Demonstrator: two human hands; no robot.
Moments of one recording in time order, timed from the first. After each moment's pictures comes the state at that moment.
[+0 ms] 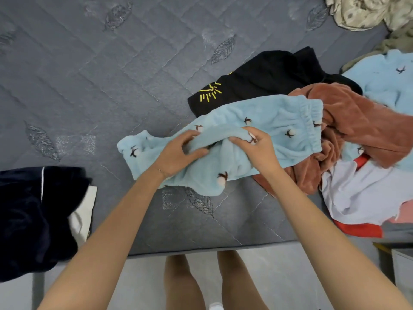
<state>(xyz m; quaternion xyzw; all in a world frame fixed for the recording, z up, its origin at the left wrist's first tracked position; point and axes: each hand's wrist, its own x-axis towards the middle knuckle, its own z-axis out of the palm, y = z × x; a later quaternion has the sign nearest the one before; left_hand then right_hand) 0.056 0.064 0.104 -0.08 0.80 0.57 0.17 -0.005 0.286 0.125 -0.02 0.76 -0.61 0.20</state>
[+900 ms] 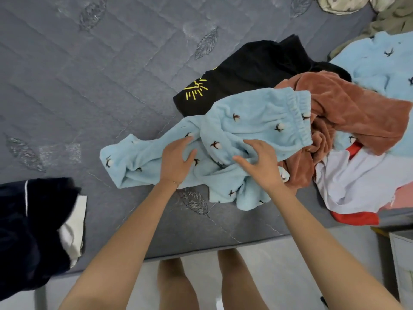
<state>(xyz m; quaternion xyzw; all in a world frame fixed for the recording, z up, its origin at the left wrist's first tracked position) 0.058 0.098 0.035 -0.09 0.91 0.40 0.05 0.022 0.343 0.071 -0.03 0.92 -0.35 0.15</state>
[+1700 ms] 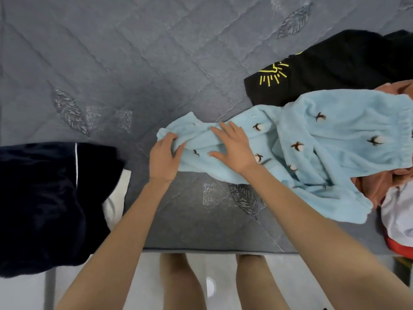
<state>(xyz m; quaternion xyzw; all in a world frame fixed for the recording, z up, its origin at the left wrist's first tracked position) 0.140 -0.078 -0.015 -0.25 0.89 0.37 0.01 0.034 0.107 -0.021 -0.28 0.90 -0.18 0.29</state>
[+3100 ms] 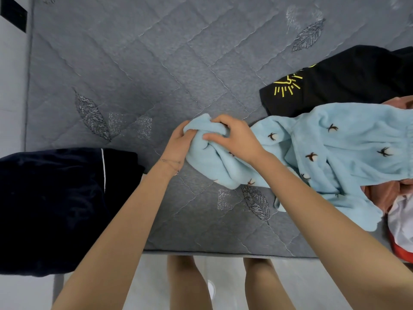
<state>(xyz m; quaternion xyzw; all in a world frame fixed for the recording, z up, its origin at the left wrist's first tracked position) 0.091 -0.114 0.048 -0.35 0.58 0.73 0.09 0.009 0.035 0.051 -0.21 0.83 -0.41 0.31</state>
